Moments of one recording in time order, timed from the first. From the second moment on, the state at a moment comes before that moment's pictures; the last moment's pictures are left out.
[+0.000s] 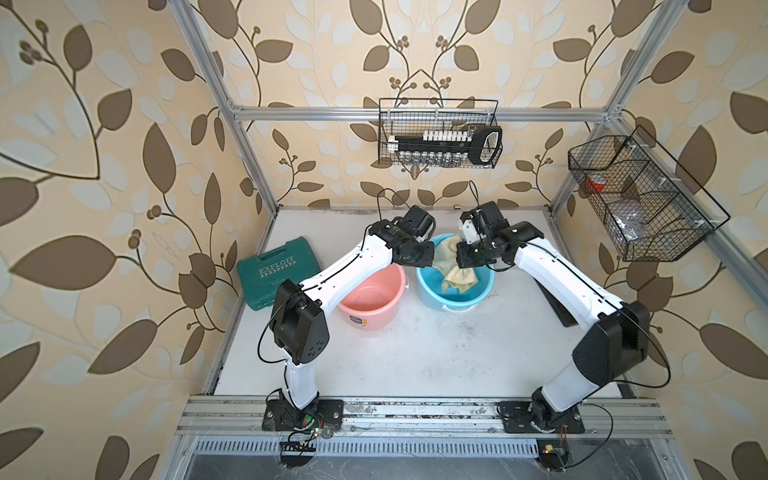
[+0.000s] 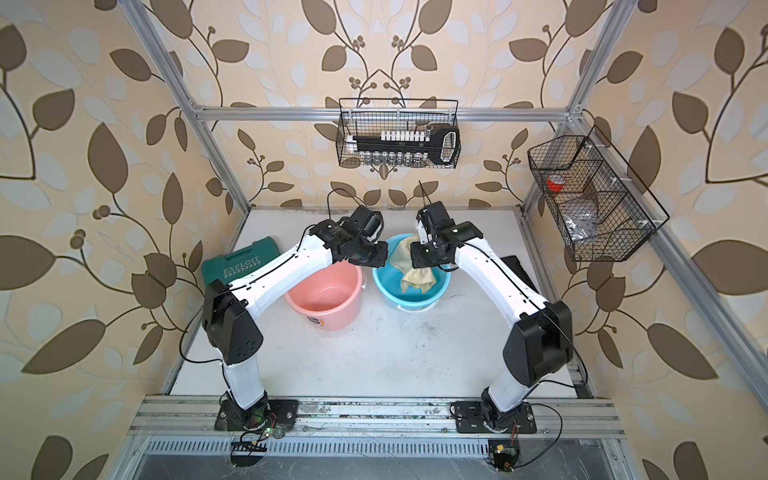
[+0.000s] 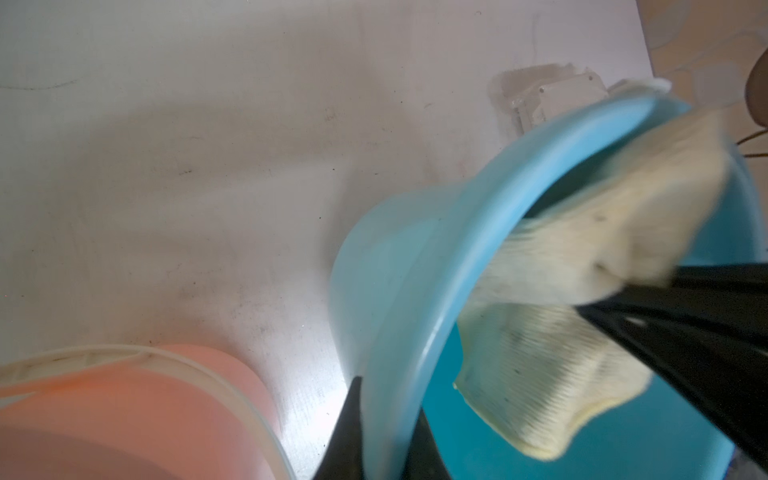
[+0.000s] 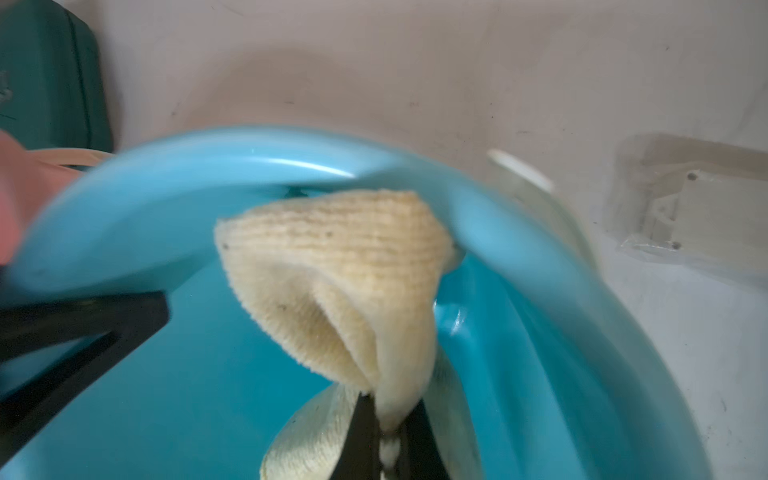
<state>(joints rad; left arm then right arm) -0.69 1.86 1.79 -0.89 0.04 -0.50 0.41 1.67 1.53 -0.93 -0.04 0.27</state>
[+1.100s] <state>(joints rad) -0.69 1.93 1.87 -0.98 0.05 -0.59 0.50 1.69 1.29 -0.81 -0.23 0.29</state>
